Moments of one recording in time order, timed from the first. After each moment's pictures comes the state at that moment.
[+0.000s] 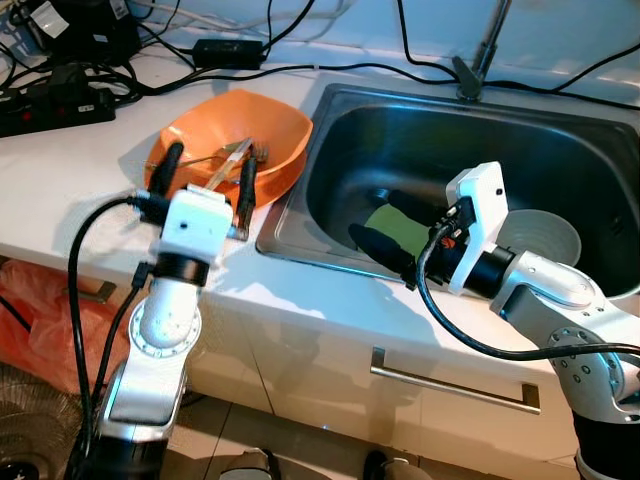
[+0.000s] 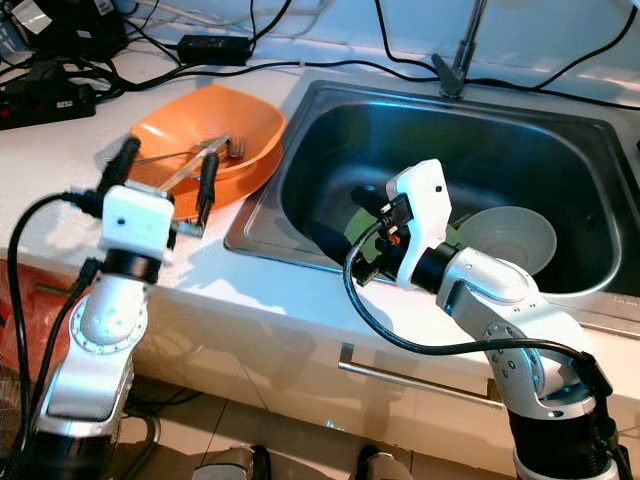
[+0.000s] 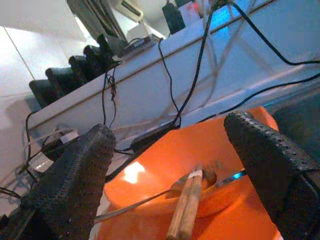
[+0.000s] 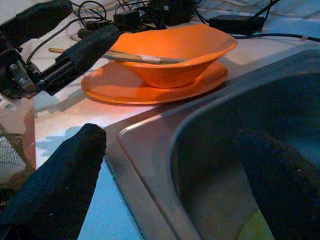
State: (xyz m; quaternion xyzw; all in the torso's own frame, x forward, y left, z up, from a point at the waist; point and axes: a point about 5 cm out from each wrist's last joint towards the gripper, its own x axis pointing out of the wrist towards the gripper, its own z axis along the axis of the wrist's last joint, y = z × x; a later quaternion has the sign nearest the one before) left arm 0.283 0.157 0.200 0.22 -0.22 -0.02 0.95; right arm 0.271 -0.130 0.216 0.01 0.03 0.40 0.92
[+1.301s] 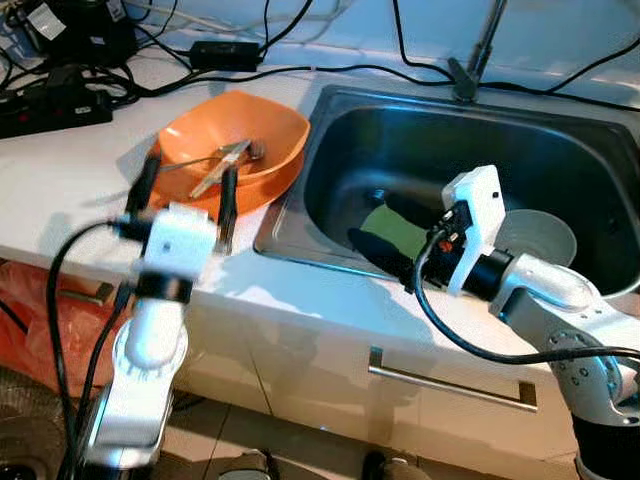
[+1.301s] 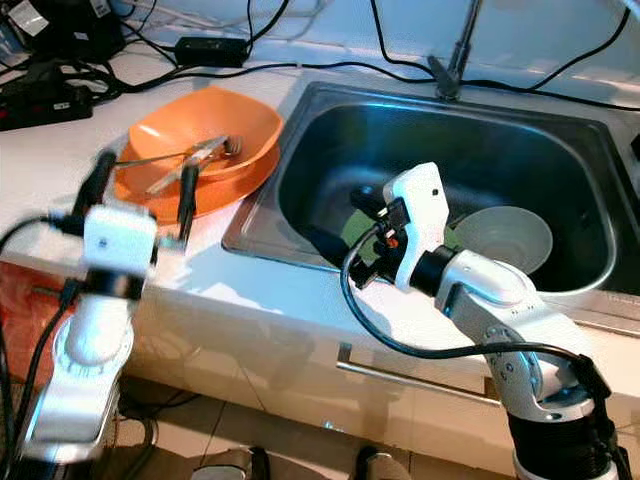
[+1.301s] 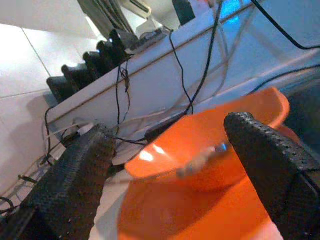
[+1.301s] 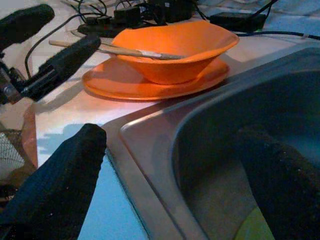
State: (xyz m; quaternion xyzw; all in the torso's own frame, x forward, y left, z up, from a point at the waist) left arm 0.262 0.172 0.184 0.24 -0.22 0.00 0.95; right arm 0.270 -0.127 0.213 0.01 0.03 0.40 0.91
